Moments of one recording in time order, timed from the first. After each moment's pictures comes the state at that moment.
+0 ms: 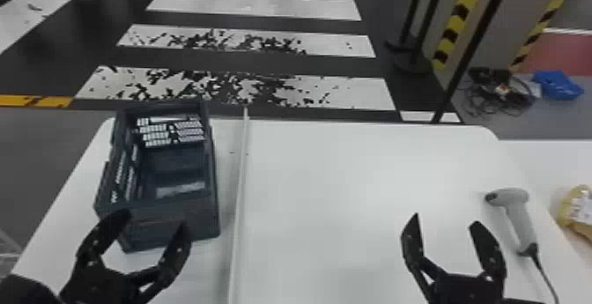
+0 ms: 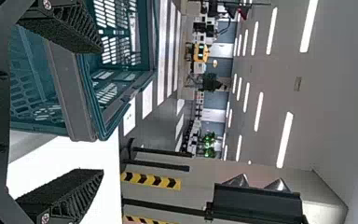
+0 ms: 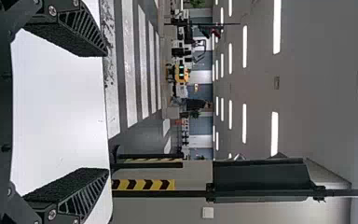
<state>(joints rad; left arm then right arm) 0.63 0.29 -0.02 -1.94 0.30 -0.23 -0.17 0.58 -0.04 0.01 -1.76 -0.04 -0.46 -0.13</state>
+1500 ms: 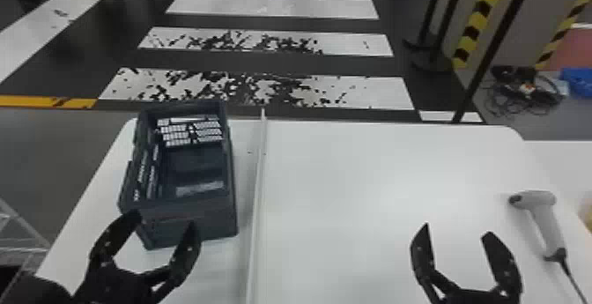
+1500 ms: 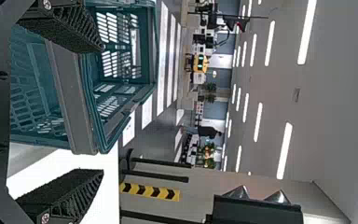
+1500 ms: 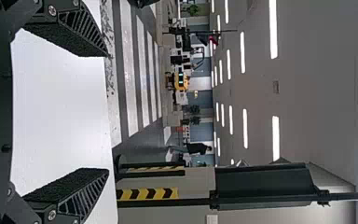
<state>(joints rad) 0.66 0.28 0.00 -1.96 0.30 -0.23 -0.15 0.61 -0.04 0.05 -1.76 -0.05 -0.49 -0.12</state>
